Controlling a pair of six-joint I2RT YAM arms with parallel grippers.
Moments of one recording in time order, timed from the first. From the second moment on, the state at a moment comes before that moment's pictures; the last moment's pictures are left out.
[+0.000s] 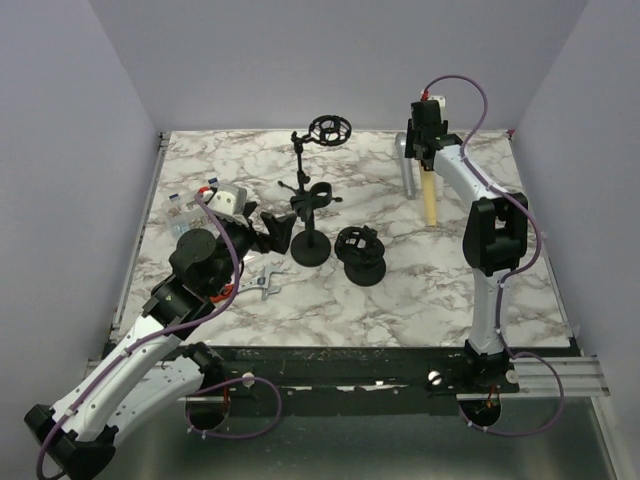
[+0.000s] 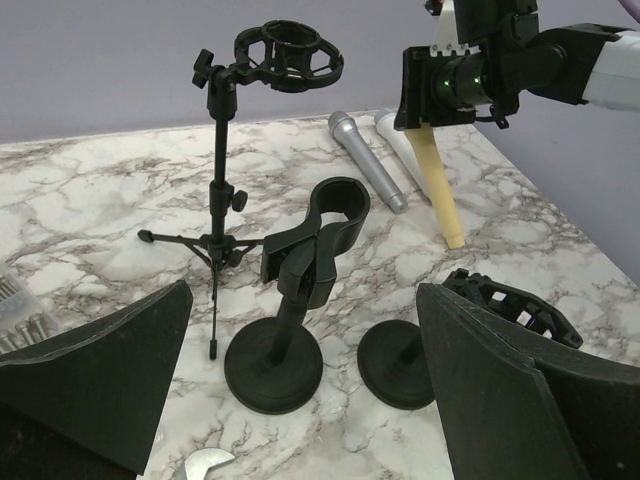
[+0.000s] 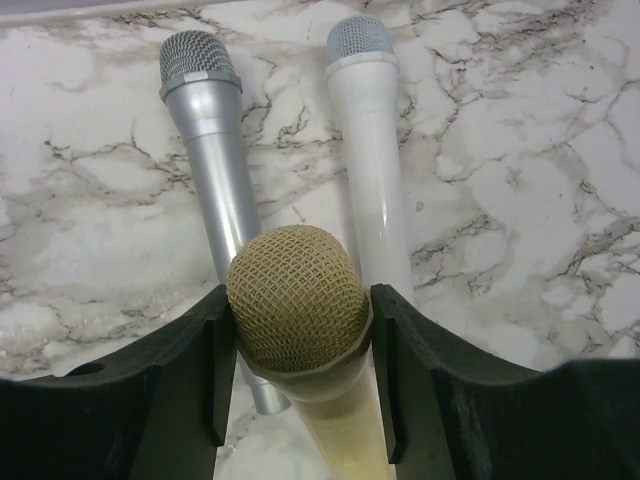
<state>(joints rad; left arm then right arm) -0.66 0.68 0.76 -0.05 -0.16 -0.24 0.23 2.14 1.87 -0.41 0.43 0.16</state>
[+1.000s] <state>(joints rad) -0.66 0.76 0.76 -0.05 -0.18 -0.23 0.15 2.57 2.34 -0.33 0.36 0.14</state>
